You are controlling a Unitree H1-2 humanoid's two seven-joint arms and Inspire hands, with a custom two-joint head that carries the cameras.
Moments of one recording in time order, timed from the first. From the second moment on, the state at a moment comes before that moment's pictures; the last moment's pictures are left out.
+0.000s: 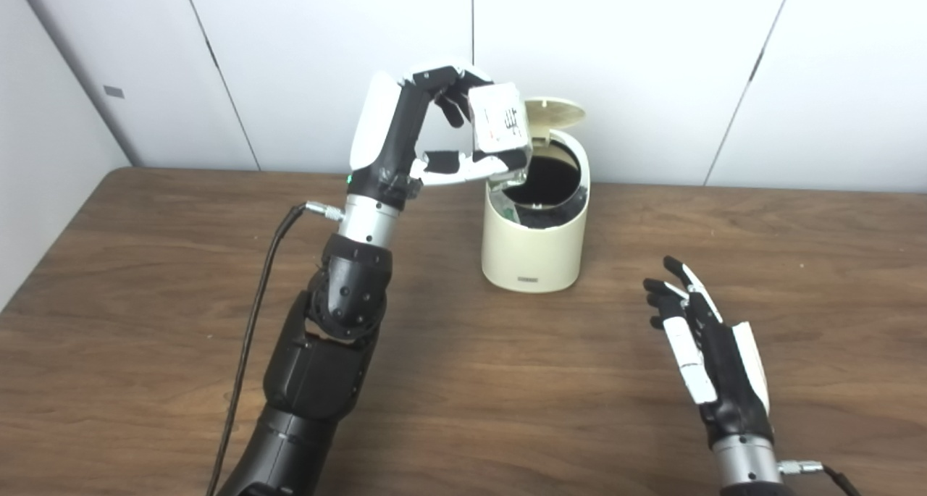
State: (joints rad) left arm -0.55 0.10 -0.10 0.06 0.43 -0.26 0.11; right arm 0.07 -0.01 0.10 -0.34 -0.36 0.18 -0.07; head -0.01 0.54
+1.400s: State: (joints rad) left arm -0.65 0.28 -0.47 0.35 0.59 -0.45 0.63; right arm 0.07 0.03 0.15 -0.41 -0.45 0.25 -0.04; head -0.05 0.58
